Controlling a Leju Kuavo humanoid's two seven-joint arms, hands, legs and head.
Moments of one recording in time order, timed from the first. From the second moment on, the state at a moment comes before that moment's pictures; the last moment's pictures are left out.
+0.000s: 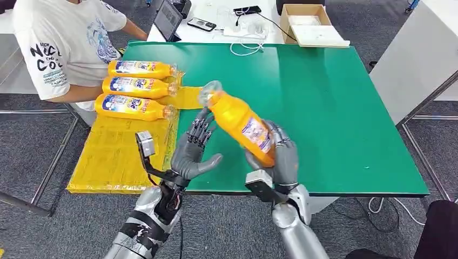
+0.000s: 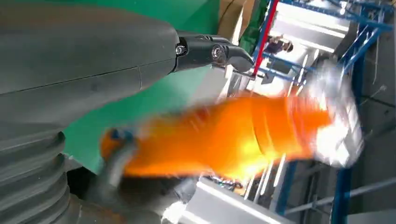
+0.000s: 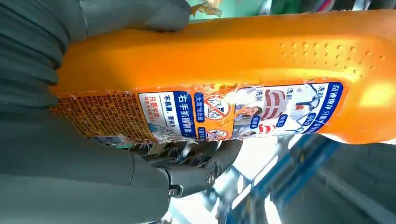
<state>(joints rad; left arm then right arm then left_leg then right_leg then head) -0.34 -0.27 -0.33 -1.10 0.33 -0.35 -0.43 -0.22 0.18 0.22 -1.17 0.53 -0.52 -0.69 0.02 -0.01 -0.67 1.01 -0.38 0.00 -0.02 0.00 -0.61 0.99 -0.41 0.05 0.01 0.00</state>
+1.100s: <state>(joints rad) -0.34 -0.27 -0.33 -0.99 0.38 -0.26 -0.42 -0.34 0.28 0.43 -0.80 0.49 -0.51 -0.67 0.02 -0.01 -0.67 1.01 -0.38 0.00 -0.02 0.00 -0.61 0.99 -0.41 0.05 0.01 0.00</state>
